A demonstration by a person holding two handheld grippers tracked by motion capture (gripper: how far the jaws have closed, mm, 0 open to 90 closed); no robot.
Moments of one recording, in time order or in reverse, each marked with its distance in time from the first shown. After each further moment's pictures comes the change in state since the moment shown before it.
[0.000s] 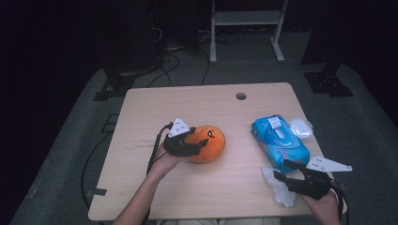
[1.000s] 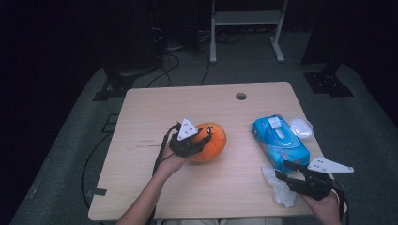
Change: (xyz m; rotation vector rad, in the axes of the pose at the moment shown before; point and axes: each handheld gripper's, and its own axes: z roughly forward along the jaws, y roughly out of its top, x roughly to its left) left arm -0.012 0.010 0.018 -0.005 0.048 0.083; right arm 0.000 -0.002 -0.003 -0.003 -0.007 -0.007
